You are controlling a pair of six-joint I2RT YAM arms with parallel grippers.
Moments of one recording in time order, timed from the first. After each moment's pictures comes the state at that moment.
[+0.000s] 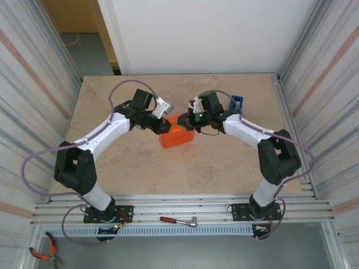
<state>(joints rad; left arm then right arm) -0.46 1.61 1.27 -0.65 0.56 0.09 0.54 1.71 1.18 -0.17 -0.71 0.98</state>
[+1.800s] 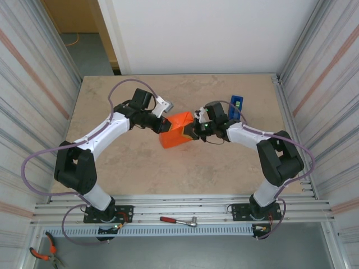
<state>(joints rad) -0.45 1.61 1.27 -0.63 0.56 0.09 0.49 1.68 0.97 -0.06 -0.73 0.96</state>
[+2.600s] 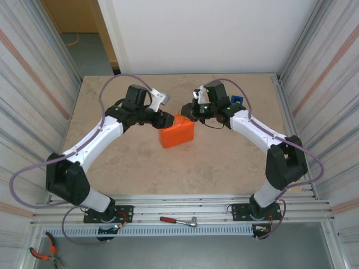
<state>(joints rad) -0.45 1.46 1.24 -0.51 0.52 -0.05 0.51 1.65 1.30 -0.26 -0.66 0.90</state>
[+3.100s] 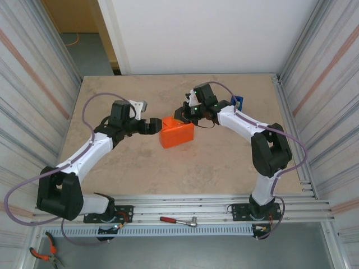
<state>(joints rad) -0.32 1.32 0.90 -0.26 0.38 -0.27 0.54 1.83 1.39 -0.31 -0.63 0.88</state>
